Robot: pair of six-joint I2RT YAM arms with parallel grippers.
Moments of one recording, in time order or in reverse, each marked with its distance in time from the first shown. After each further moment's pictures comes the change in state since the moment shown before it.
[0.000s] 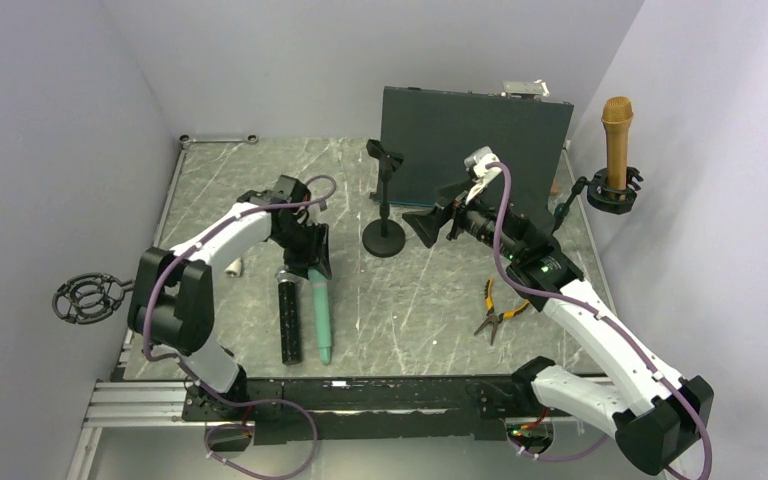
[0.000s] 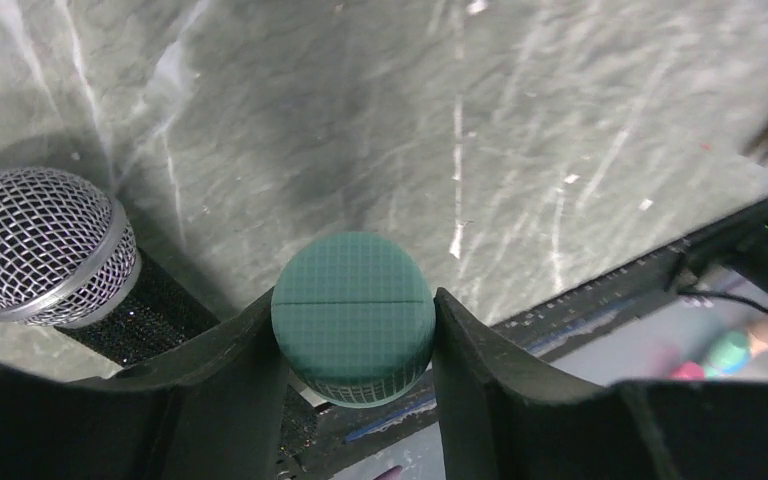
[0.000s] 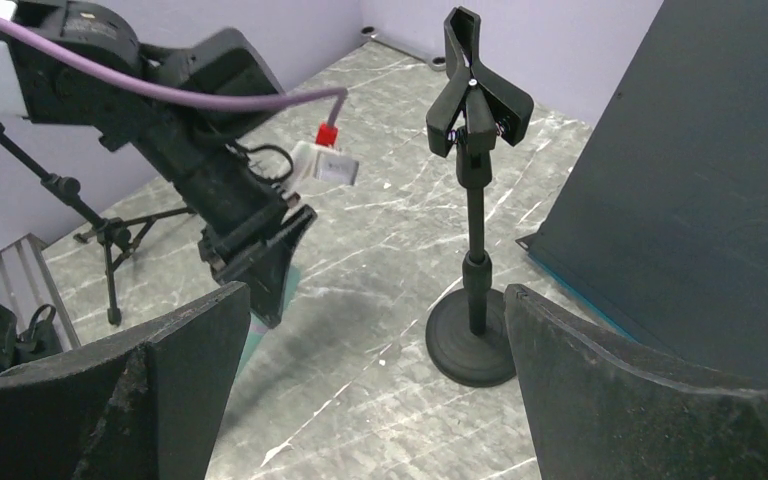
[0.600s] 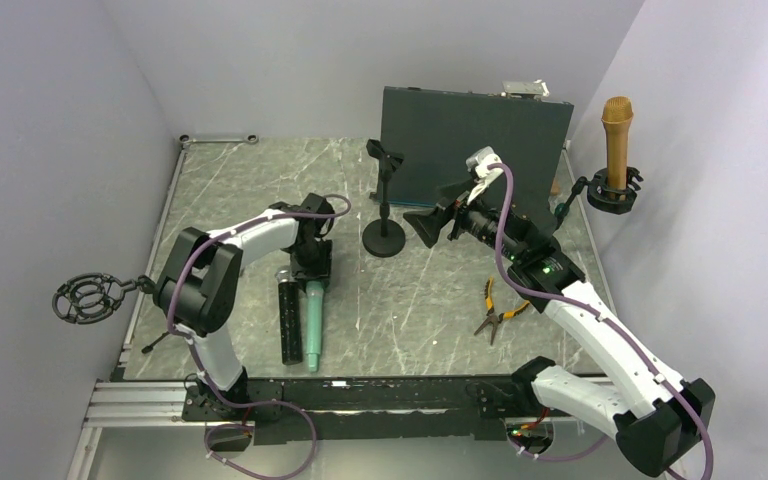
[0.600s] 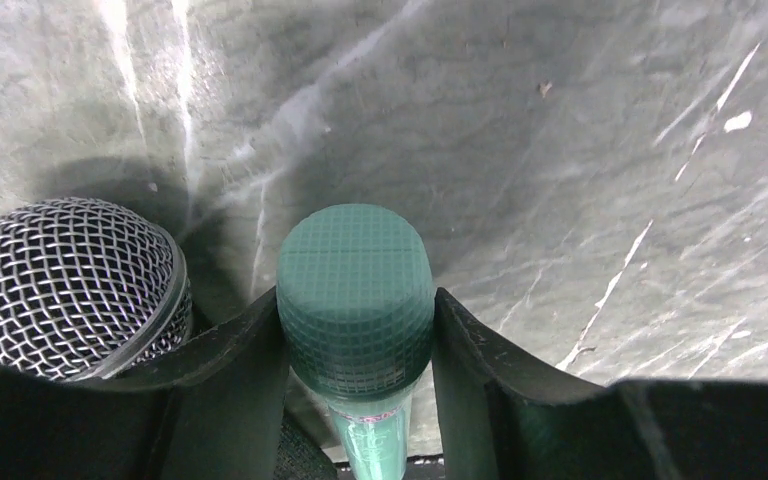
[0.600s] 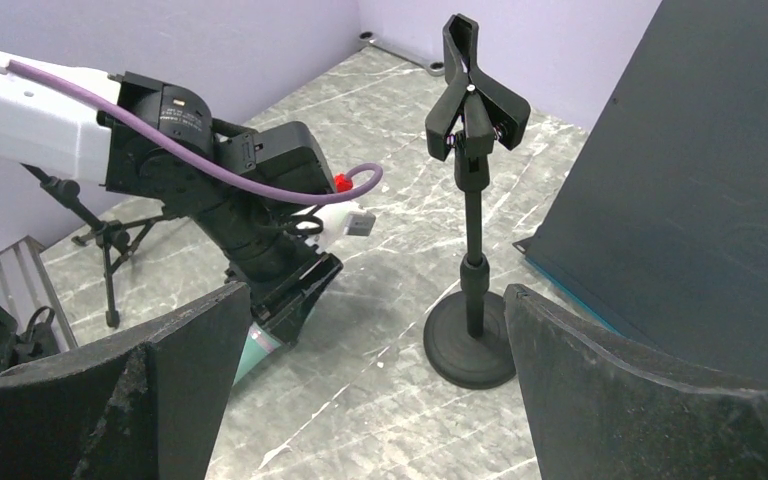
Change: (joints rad) left arm -0.137 0.173 -0.039 0.043 -0.374 -0.185; right arm 0.000 -0.011 0.000 0.000 0.004 -0.003
